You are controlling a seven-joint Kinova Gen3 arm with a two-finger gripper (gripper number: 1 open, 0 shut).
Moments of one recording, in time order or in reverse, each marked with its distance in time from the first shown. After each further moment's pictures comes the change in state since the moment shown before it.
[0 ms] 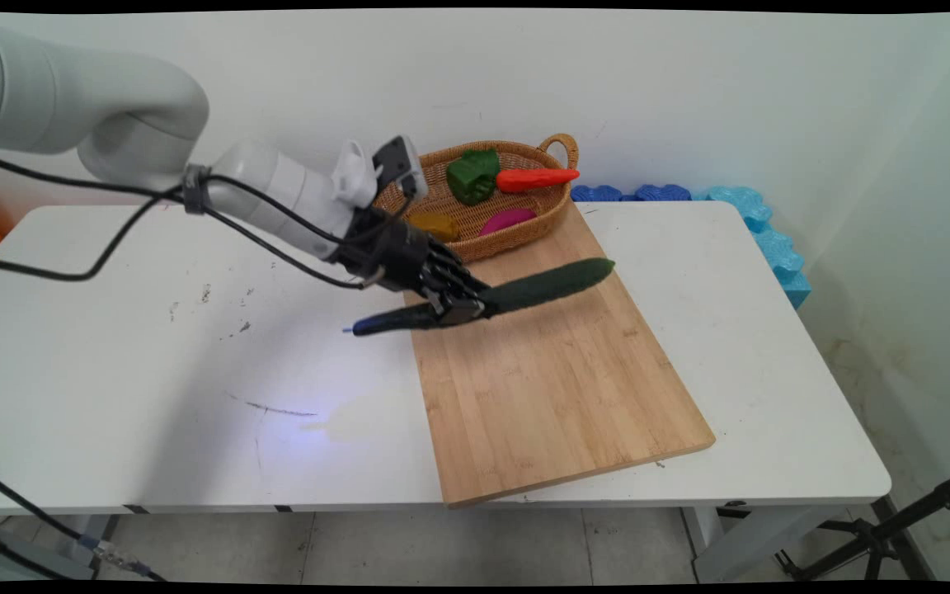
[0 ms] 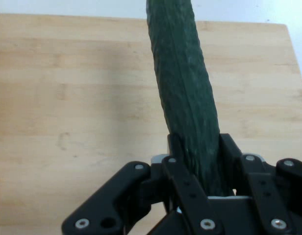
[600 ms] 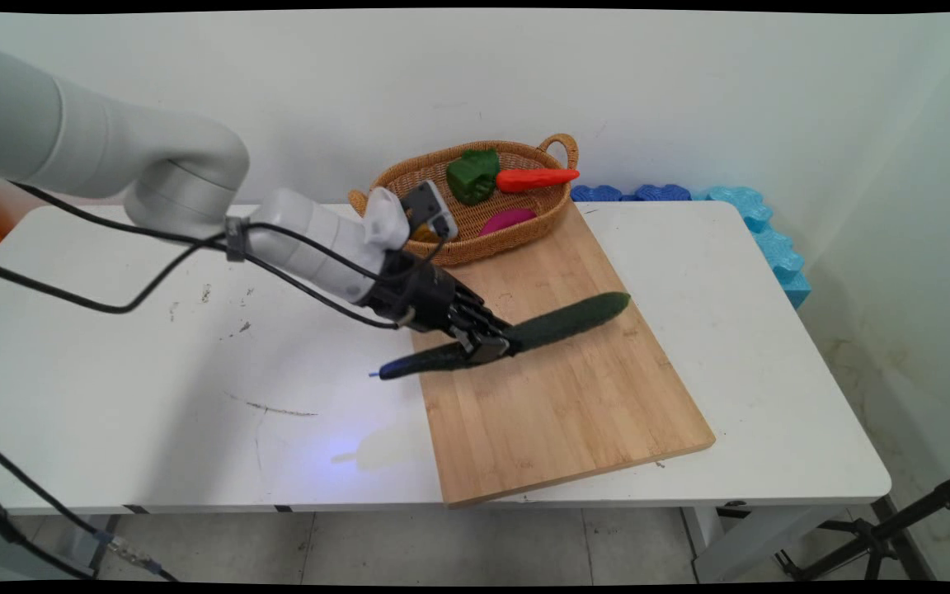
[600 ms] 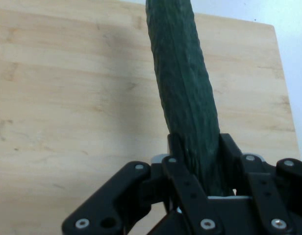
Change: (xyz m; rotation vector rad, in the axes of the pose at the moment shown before) arm -0.016 0.024 0.043 -0.036 -0.003 -0.112
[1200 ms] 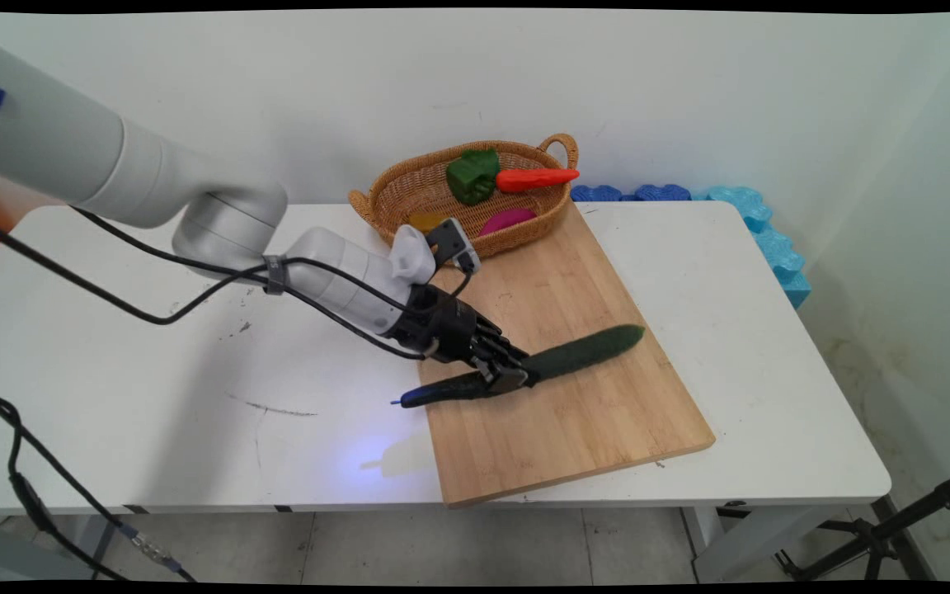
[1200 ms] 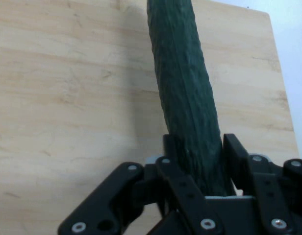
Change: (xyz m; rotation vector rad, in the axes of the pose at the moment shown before) arm -0.017 0.003 0.041 -0.041 -0.007 -0.034
